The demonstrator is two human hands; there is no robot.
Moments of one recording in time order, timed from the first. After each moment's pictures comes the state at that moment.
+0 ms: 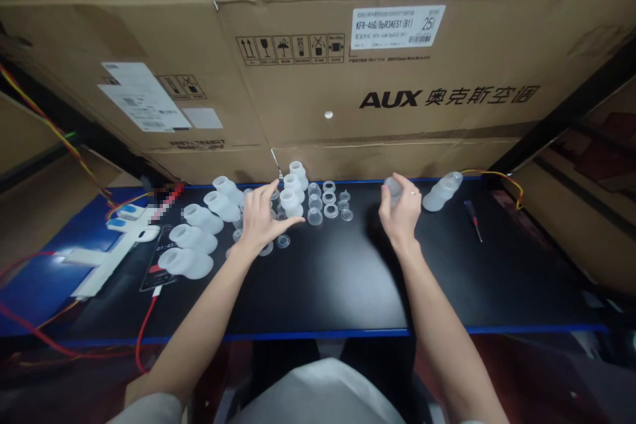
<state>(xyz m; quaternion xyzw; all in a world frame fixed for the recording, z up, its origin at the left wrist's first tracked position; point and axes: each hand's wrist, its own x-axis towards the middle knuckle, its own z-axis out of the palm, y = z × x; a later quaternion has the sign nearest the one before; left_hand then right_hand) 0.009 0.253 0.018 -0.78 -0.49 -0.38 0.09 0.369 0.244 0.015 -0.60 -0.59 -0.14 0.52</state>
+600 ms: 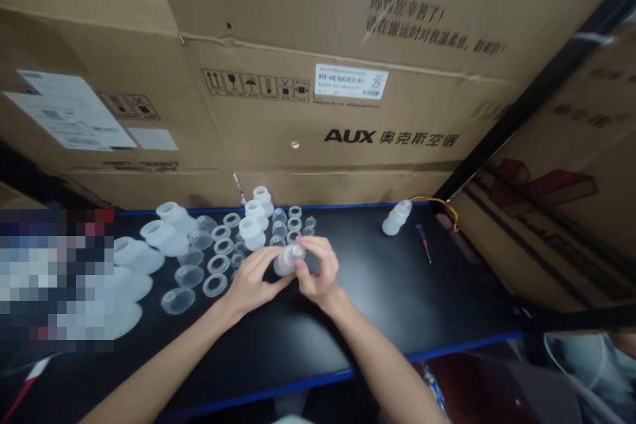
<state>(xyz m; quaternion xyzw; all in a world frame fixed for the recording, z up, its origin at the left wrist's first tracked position) 0.078 0.206 -0.007 -0.82 -0.36 -0.43 -0.13 0.270 0.188 0.013 -0.38 -0.67 0.05 0.64</state>
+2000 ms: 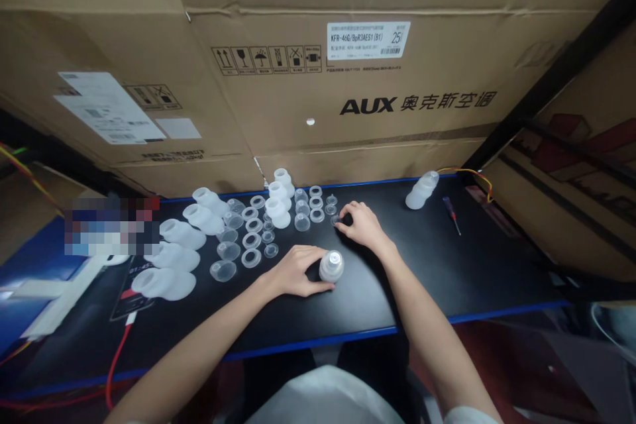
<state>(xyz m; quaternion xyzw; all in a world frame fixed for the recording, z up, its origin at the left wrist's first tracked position) 0.088 0.192 -0.012 -0.89 -0.21 -0.30 -0.27 0.344 0.238 0.000 -0.59 -0.76 0.12 0.24</state>
